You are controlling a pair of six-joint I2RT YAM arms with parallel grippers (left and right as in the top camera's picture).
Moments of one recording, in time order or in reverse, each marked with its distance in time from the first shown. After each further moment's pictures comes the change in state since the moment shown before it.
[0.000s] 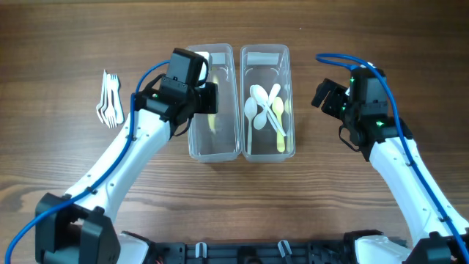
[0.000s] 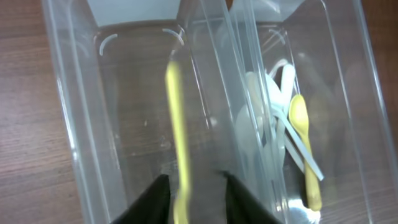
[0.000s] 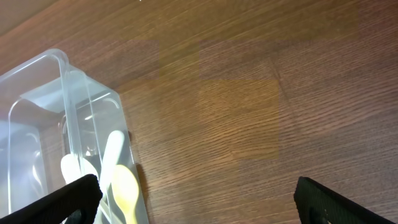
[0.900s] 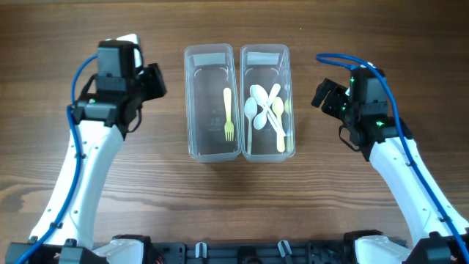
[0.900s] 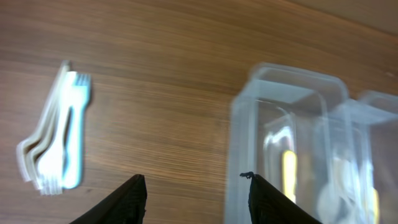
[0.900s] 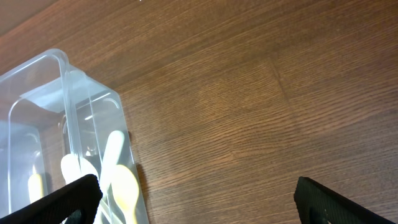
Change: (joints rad) left arm 0.312 -0.149 0.001 -0.033 -0.110 0.001; right arm 0.000 0.000 0.000 0.000 0.000 0.000
